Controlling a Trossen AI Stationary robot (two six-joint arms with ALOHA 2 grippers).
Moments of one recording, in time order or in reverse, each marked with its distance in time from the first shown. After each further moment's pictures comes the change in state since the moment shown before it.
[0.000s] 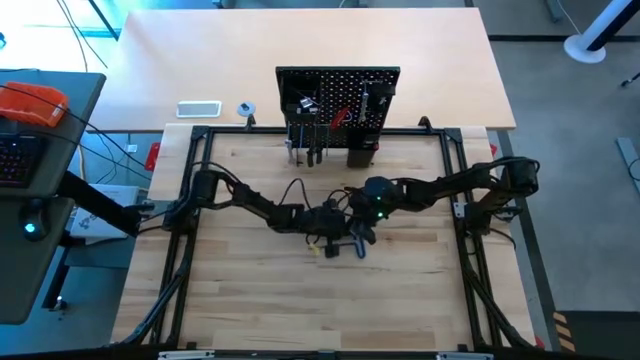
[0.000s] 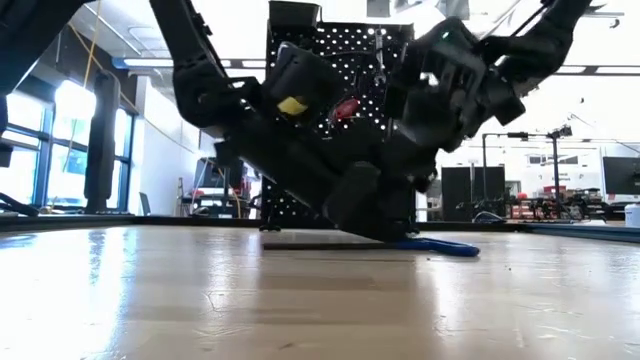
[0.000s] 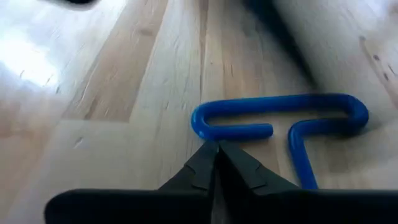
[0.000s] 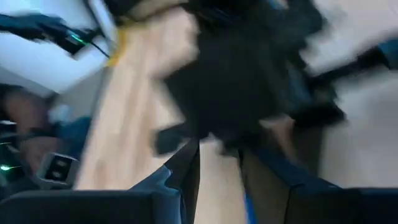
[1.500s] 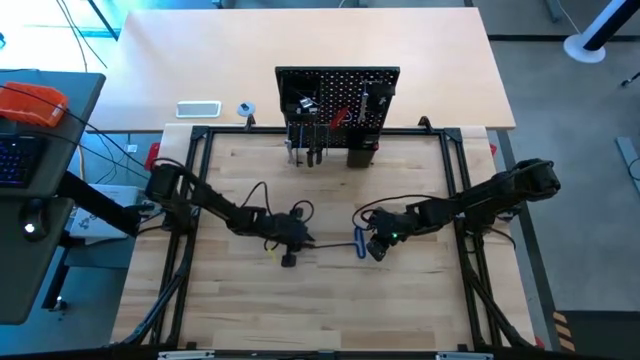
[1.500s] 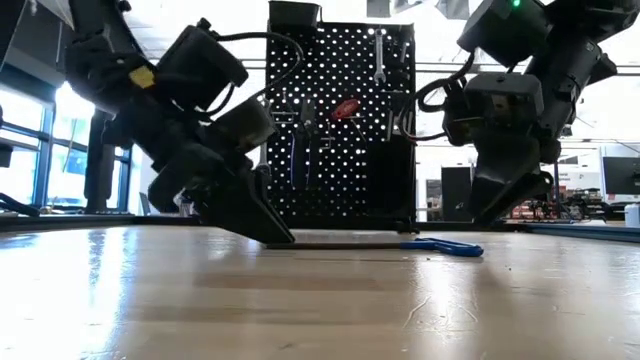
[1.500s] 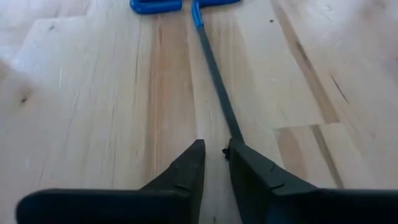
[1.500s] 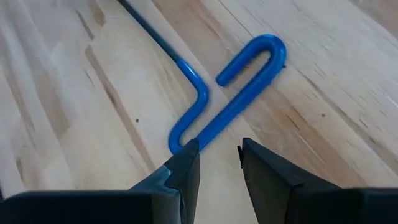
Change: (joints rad) left arm -0.088 -0.340 -0.446 0.041 0.073 0.032; right arm 0.284 -0.153 -0.039 -0.514 0.475 0.516
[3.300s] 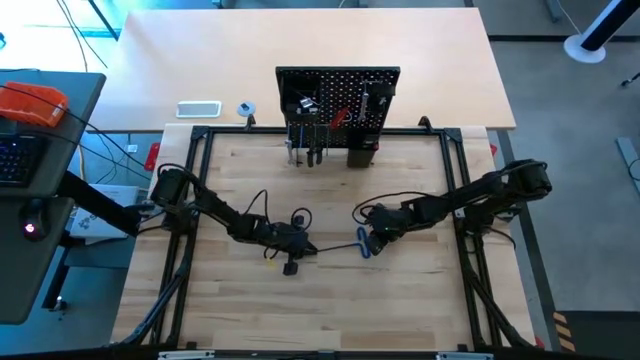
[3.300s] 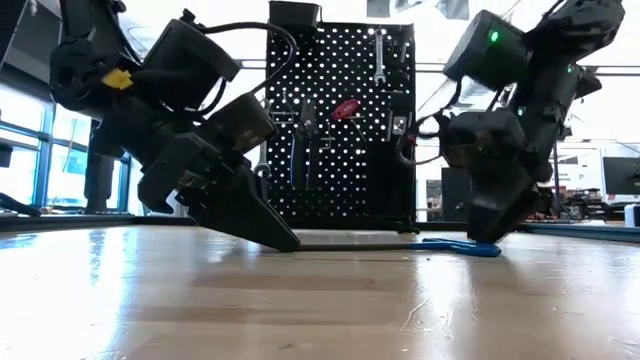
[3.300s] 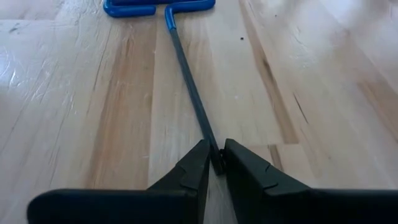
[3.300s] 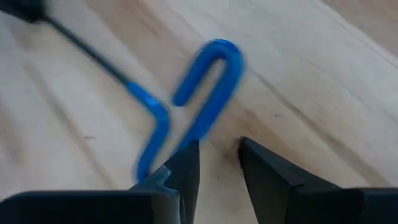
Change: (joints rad) left arm -0.065 0.084 -0.001 0.119 -0.030 -0.110; right arm -0.067 0.063 0.000 -0.019 -0.031 0.044
